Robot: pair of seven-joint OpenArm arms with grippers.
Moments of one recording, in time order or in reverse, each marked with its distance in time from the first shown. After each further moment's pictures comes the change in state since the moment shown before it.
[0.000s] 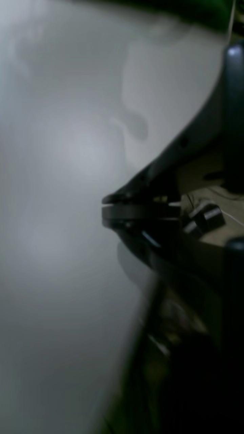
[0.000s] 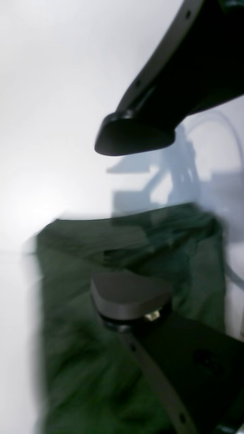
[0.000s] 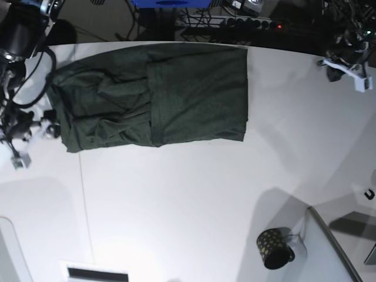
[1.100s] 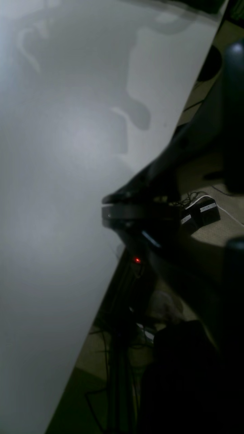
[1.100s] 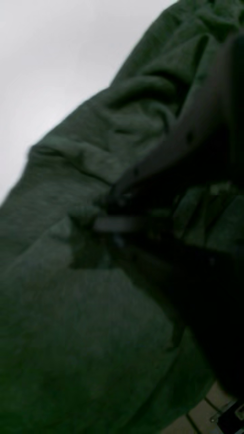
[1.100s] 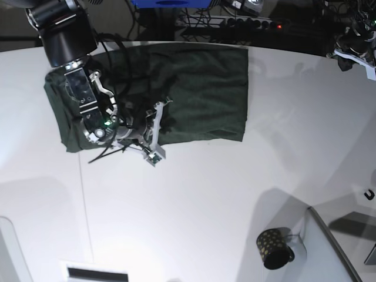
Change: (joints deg) left arm 2.7 0.0 -7.4 0.0 -0.1 -0.2 0.5; right arm 3.7 -5.7 -49.8 -8.4 0.7 -14.6 13.0
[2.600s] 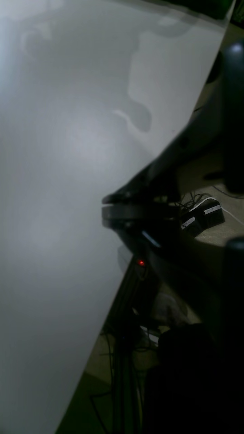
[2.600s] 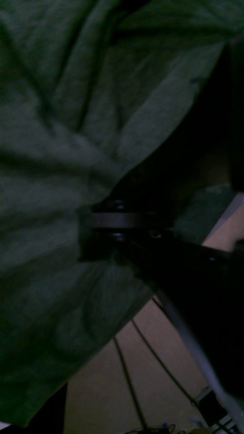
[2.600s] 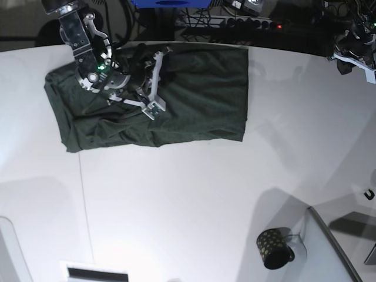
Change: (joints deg) left arm -1.1 0.2 0.3 0.0 0.0 0.0 0.0; right arm -19.1 2.7 0.2 17.9 0.0 -0.2 -1.9
